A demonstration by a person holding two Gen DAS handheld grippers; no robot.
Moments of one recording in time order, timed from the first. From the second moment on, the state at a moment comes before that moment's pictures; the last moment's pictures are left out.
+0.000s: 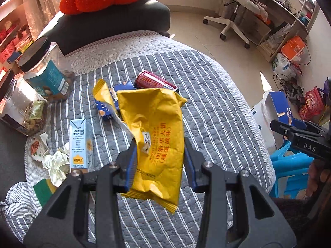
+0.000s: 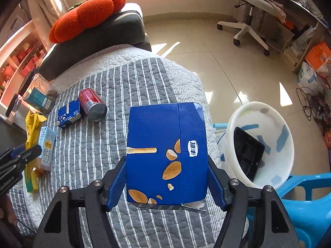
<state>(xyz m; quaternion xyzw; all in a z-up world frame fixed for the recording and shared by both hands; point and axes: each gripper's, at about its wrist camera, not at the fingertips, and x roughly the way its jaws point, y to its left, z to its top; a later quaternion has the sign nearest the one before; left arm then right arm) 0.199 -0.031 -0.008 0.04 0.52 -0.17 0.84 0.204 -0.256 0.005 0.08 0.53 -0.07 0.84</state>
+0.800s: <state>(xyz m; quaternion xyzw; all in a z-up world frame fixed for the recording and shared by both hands) 0.196 -0.148 -0.021 0.07 0.52 -0.23 0.82 0.168 -0.444 -0.010 0.20 0.53 -0.21 0.80</state>
